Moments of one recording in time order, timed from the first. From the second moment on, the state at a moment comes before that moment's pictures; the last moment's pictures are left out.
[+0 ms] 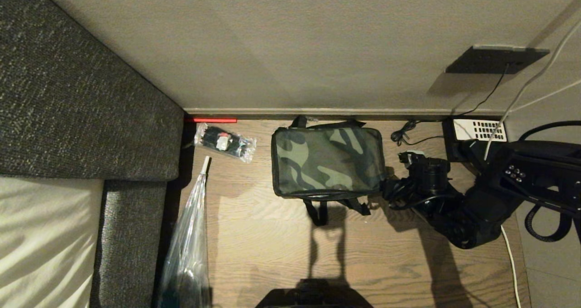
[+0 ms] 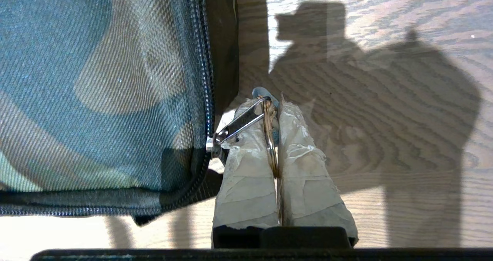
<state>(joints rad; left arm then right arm) 0.00 0.00 0.00 0.00 0.00 0.00 0.26 2.29 -0.86 -1.06 -0.24 0.17</state>
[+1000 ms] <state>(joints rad) 0.00 0.00 0.00 0.00 0.00 0.00 0.25 2.33 -0.98 -1.05 -0.23 0.16</state>
